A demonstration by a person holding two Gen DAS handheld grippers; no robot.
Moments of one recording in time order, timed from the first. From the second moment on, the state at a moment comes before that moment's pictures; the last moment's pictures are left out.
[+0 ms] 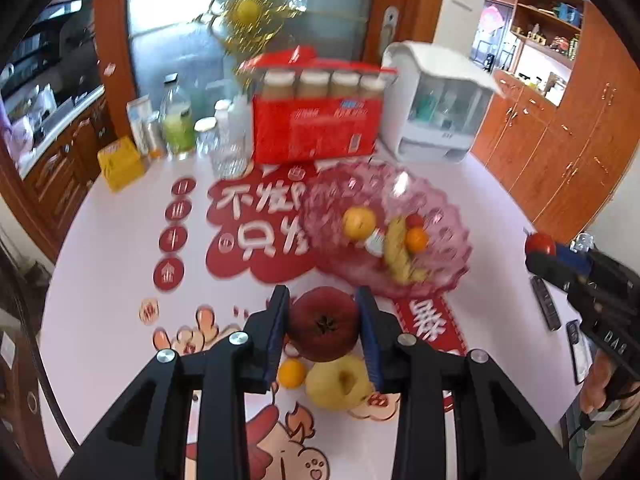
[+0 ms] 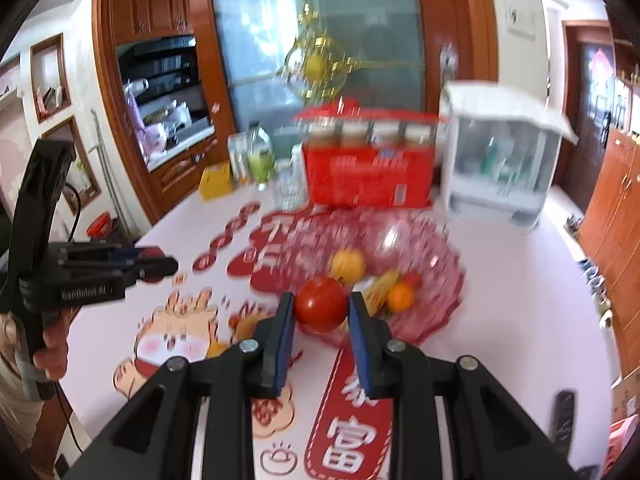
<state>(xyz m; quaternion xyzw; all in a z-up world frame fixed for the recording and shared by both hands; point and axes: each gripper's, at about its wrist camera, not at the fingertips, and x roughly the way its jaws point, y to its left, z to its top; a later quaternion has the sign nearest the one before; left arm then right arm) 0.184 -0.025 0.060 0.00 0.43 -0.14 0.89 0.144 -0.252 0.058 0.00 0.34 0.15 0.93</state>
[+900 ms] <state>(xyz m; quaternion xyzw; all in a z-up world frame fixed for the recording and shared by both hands) 0.357 -0.119 -0.024 0.03 0.51 -0.09 0.85 0.367 -0.270 -0.011 0.03 0.48 0.07 0.88</state>
